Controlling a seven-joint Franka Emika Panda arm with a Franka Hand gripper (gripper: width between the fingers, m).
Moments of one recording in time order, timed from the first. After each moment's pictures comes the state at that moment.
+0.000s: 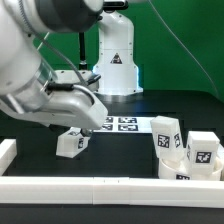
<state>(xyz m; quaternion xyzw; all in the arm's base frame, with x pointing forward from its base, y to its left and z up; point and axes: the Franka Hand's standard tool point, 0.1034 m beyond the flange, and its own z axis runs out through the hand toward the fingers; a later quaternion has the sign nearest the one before) 0.503 -0.119 0.038 -0.88 0.26 0.37 0.15</state>
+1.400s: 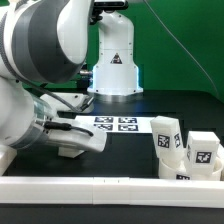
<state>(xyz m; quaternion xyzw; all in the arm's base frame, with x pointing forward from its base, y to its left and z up) 0.507 -0.111 0.023 -0.86 0.21 0.44 0.17</state>
